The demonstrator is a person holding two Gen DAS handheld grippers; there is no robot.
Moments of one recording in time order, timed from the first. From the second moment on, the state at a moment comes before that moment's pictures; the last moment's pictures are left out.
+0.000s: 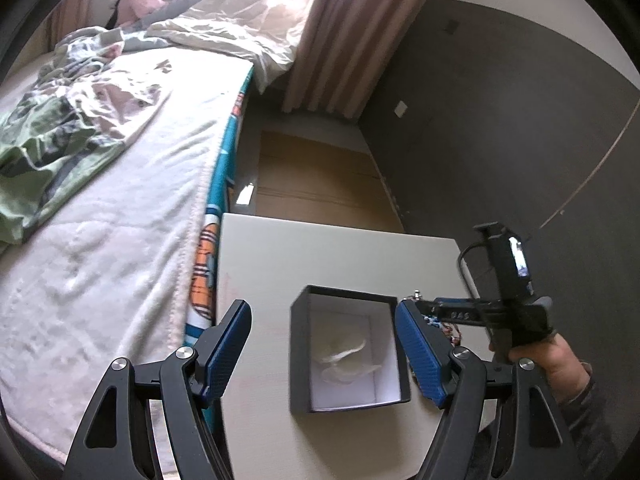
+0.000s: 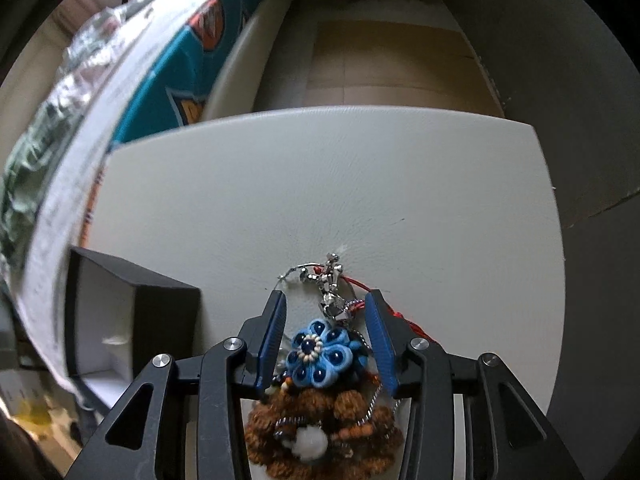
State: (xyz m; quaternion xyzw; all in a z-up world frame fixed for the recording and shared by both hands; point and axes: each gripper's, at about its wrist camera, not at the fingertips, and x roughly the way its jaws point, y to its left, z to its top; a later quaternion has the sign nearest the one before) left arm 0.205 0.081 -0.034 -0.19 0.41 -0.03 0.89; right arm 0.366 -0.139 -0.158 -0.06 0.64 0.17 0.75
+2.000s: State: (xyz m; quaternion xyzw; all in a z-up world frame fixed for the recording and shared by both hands) left arm 0.168 0.114 0.000 -0.22 0.36 -0.04 0.90; right arm 0.250 -0.097 0.212 -0.01 0.29 0.28 0.92
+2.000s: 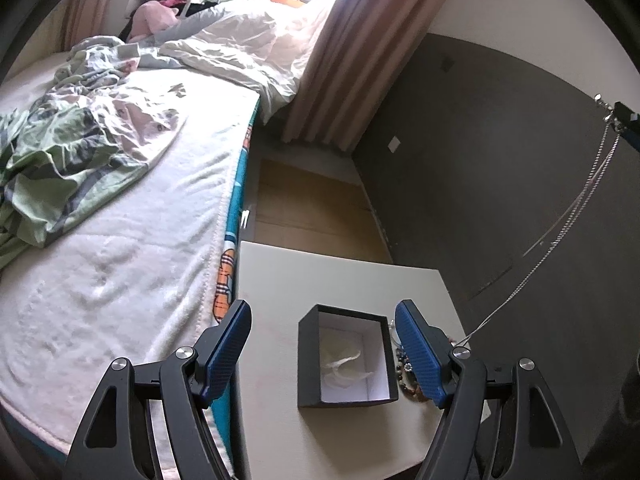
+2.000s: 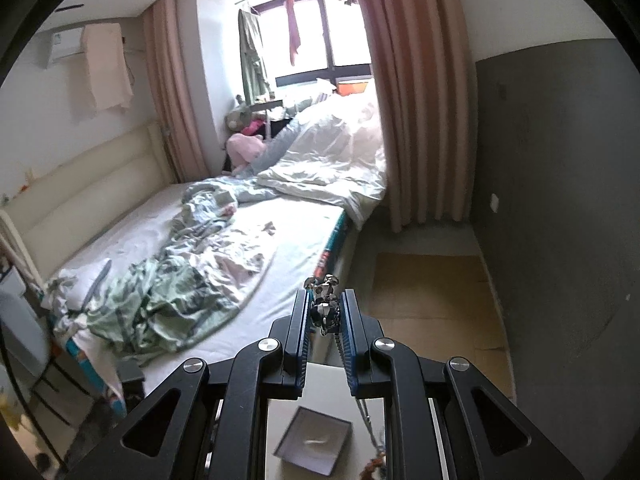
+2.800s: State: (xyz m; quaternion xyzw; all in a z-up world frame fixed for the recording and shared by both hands) left arm 0.157 0.139 -0.010 -0.24 0.36 -0.01 0.90; right arm 0.252 -0.045 0.119 0.00 0.39 0.34 0.86
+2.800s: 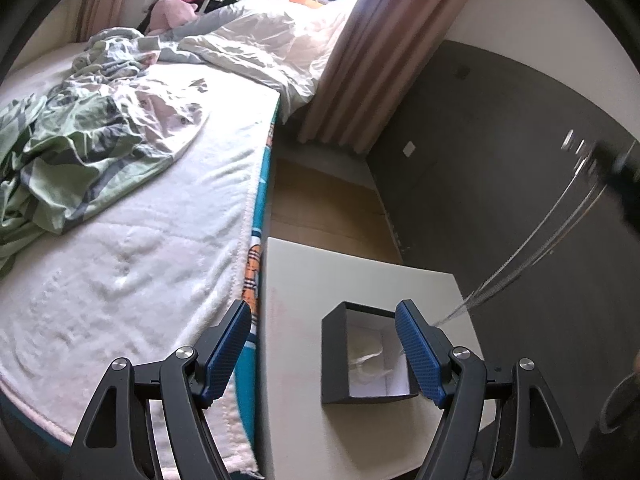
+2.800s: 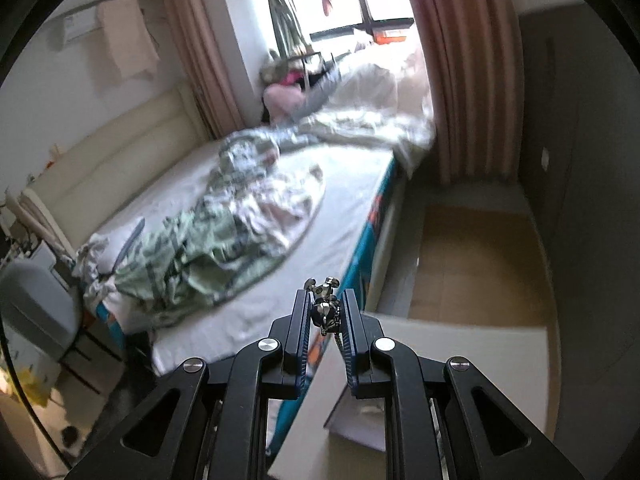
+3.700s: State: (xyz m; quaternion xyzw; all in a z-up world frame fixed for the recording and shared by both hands) left arm 0.220 0.017 -0.036 -0.13 0.45 -0.07 0.88; right arm 0.271 -0.222 -0.042 0.14 0.52 0.21 0.82
